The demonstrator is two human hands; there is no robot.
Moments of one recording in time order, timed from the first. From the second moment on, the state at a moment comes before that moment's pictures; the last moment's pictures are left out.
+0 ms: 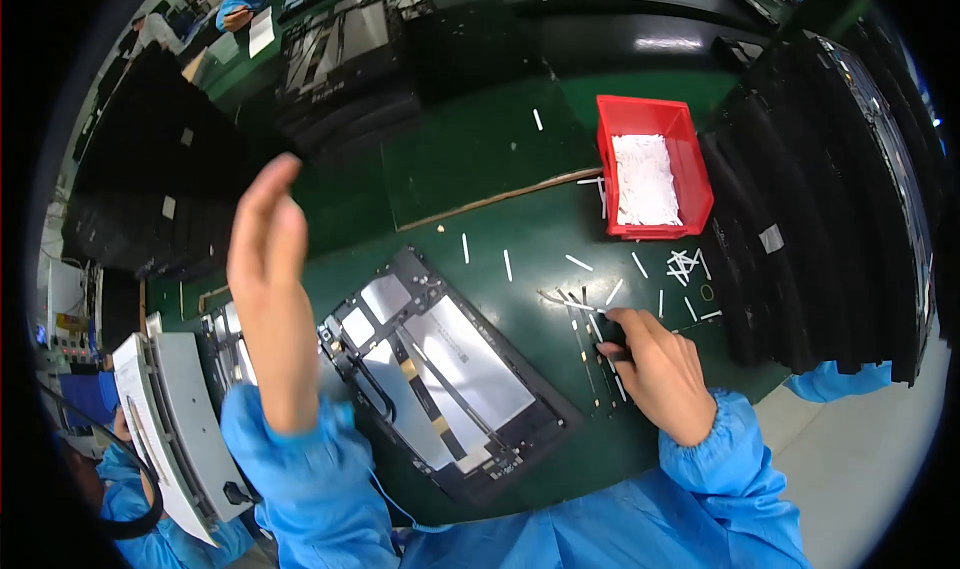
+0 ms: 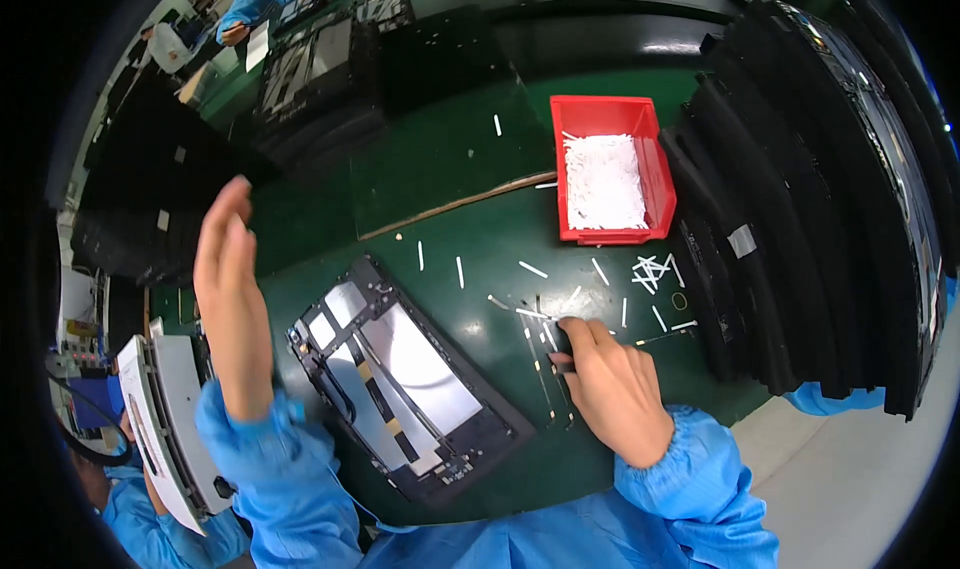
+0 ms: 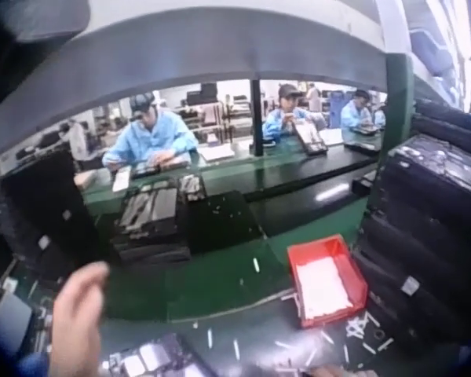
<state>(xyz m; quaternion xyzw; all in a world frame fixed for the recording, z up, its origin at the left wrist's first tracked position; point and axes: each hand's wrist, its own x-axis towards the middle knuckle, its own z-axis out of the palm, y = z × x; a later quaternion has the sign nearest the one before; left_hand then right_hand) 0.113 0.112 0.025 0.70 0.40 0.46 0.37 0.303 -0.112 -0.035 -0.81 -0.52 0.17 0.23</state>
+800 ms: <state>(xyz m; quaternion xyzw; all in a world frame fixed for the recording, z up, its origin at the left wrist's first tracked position) 0.080 -0.086 -0.034 0.53 0.33 0.34 0.71 0.266 -0.123 0.026 -0.58 -0.42 0.62 0.31</state>
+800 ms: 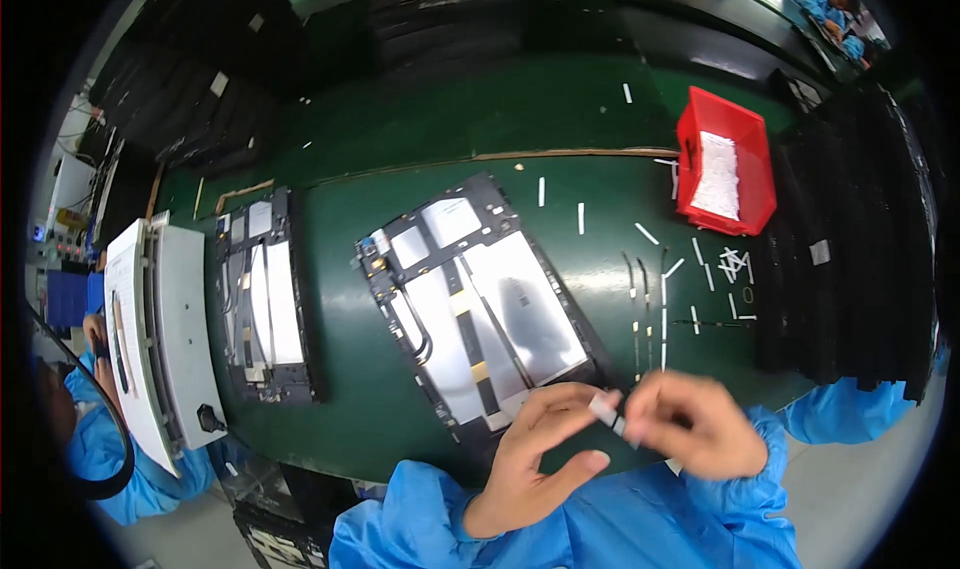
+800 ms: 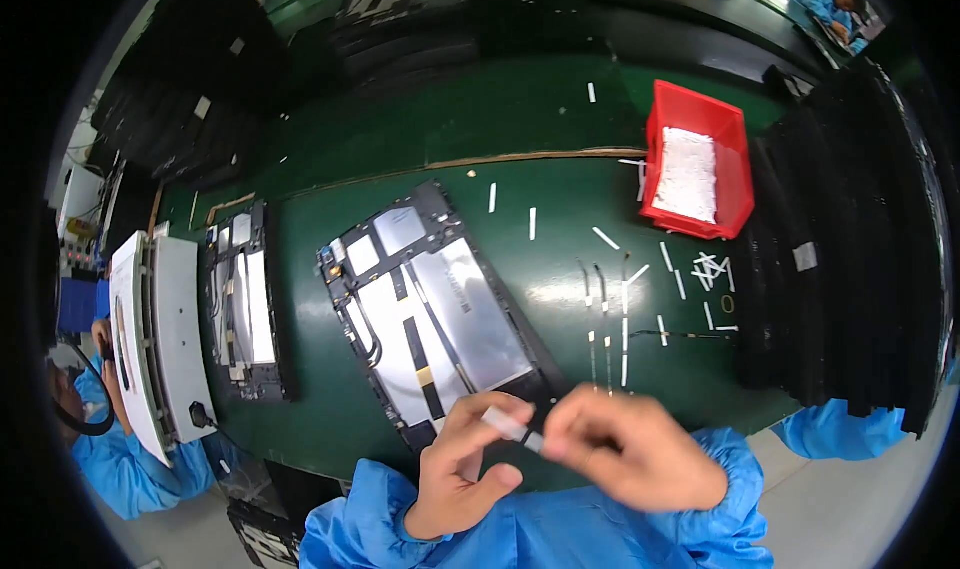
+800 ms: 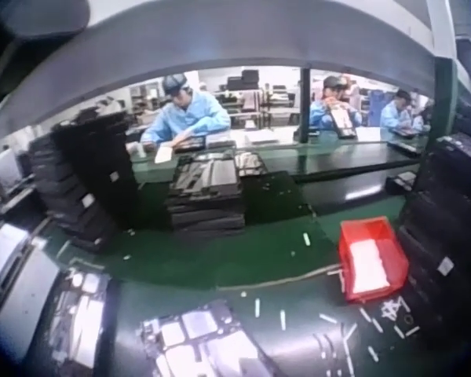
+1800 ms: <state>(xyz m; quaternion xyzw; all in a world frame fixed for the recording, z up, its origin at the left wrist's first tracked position) -0.012 -0.126 -0.044 0.39 0.45 0.32 0.74 0.170 -0.088 -0.040 -0.64 -0.44 0.49 0.39</state>
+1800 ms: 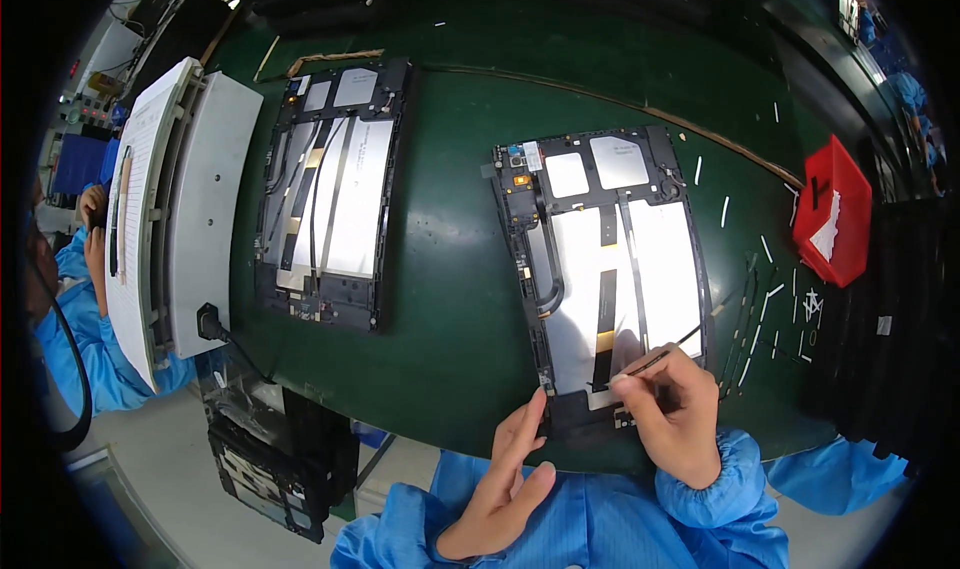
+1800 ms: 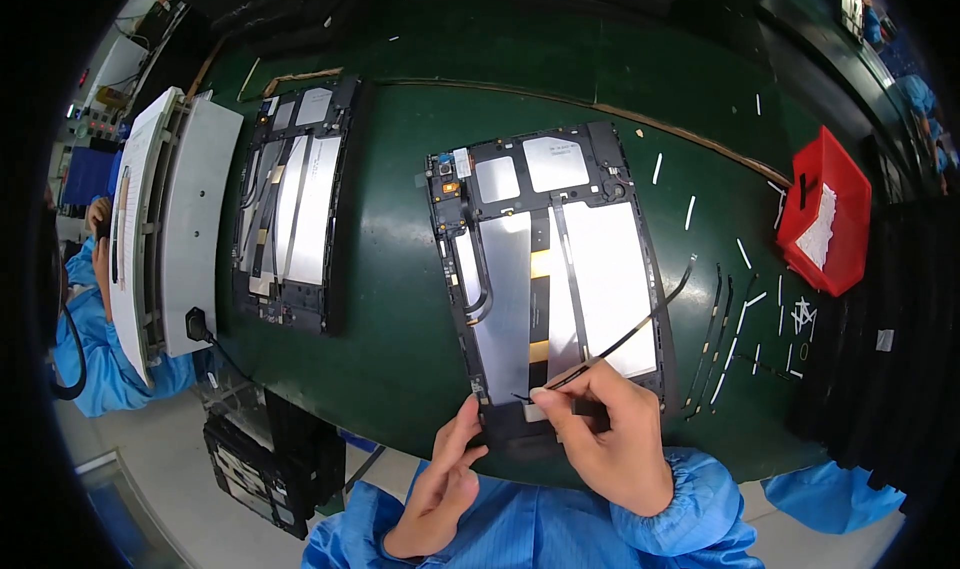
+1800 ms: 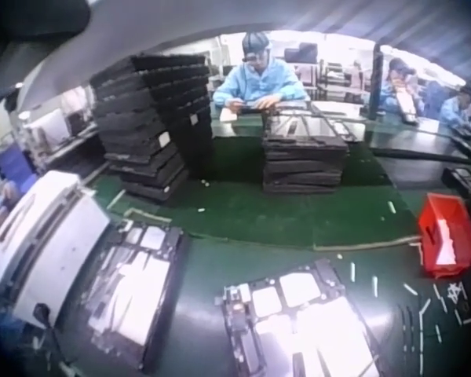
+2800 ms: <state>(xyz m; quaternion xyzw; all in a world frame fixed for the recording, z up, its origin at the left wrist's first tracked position) -0.011 -0.075 -0.072 0.41 0.52 0.37 0.65 0.152 -0.073 -0.041 -0.59 -0.68 0.34 0.26</state>
